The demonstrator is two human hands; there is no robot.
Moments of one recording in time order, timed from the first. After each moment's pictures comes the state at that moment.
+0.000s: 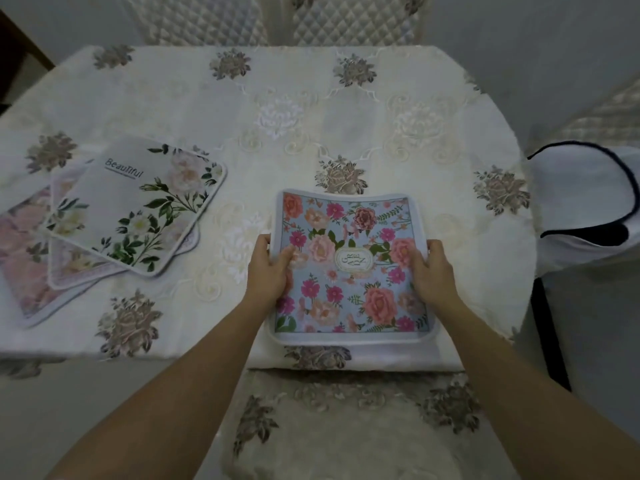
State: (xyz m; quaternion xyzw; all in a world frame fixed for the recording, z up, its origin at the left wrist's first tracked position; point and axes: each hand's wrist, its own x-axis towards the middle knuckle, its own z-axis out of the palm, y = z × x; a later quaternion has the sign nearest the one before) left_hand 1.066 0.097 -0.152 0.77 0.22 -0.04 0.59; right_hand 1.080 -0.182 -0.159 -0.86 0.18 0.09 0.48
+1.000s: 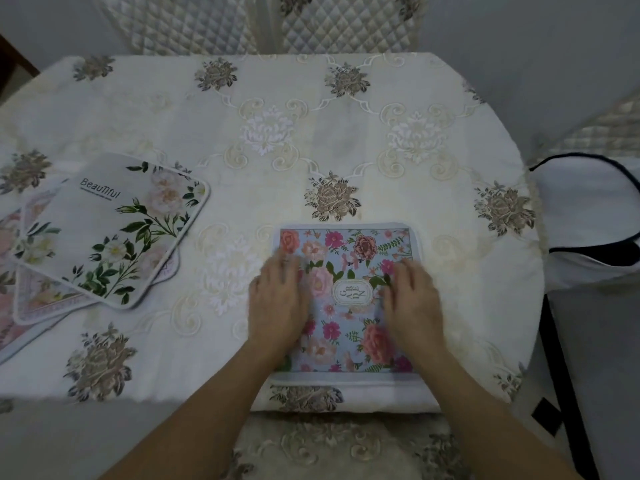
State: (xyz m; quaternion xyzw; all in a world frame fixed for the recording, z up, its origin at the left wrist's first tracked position) left_hand 1.078 0.060 -0.178 0.99 0.03 0.00 0.13; right_hand 1.077 -0.163 -0.191 -0.98 0.00 -0.05 0.19
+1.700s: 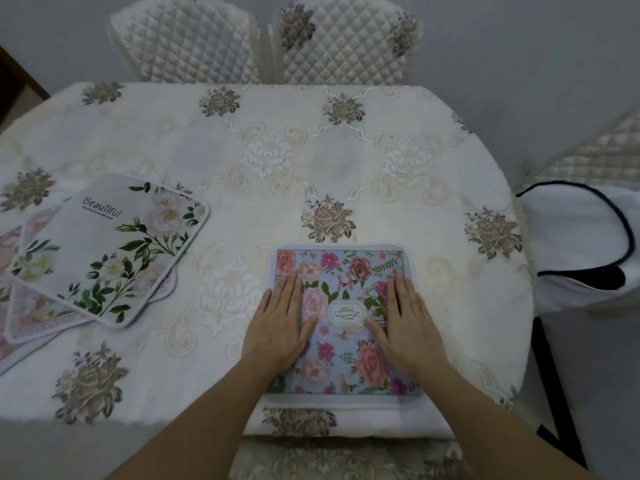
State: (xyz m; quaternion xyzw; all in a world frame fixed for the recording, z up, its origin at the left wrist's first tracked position) left_hand 1.078 0.075 -0.208 0.99 -0.09 -0.13 0.06; right_hand 1.082 -0.182 -0.212 -0.98 -0.08 0.13 0.10
